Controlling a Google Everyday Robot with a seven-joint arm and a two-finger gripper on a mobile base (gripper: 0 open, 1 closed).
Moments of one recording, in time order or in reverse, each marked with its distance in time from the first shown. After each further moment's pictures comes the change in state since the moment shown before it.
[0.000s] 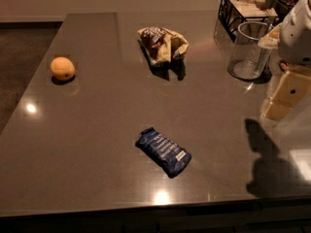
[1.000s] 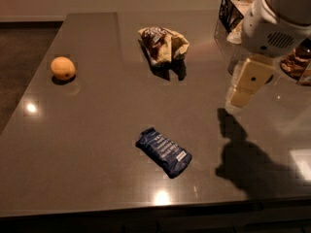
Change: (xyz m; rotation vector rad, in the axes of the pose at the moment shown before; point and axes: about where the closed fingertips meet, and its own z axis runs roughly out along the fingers) arm -0.054 -0.015 0.020 -0.037 -0.064 -0.024
